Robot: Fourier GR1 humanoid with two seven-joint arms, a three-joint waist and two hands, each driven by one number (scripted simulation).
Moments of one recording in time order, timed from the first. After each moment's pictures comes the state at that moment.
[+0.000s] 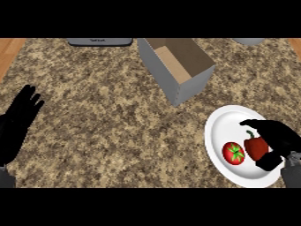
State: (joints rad) left arm -0.04 0.22 0.22 -1.65 0.21 -0.12 0.28; right arm -0.12 -0.38 0.05 -1.40 1.03 0.51 0.07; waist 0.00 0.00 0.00
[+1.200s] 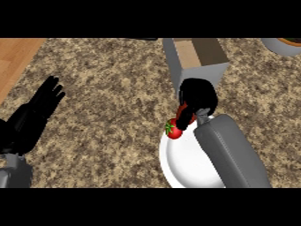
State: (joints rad) left arm -0.12 0.18 0.14 -1.65 0.19 -0.16 0.30; right arm -0.60 -0.02 0.25 -1.19 1.06 0.34 0.59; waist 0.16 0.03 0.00
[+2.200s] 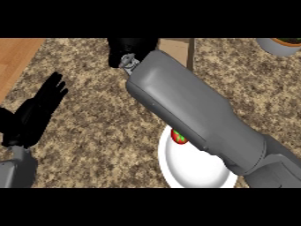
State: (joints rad) left arm -0.17 0.17 0.14 -1.59 0.17 -0.14 0.30; right arm -1.35 -0.01 0.49 -0.90 0.91 -0.01 1.09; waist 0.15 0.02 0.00
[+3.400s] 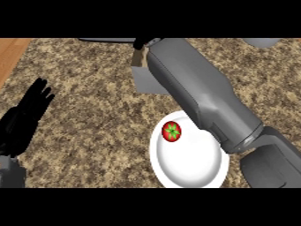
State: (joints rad) left arm -0.10 0.19 0.19 -1.63 0.18 -0.13 0.29; right arm -1.46 0.00 0.41 -0.39 0.90 -0.32 0.95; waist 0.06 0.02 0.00
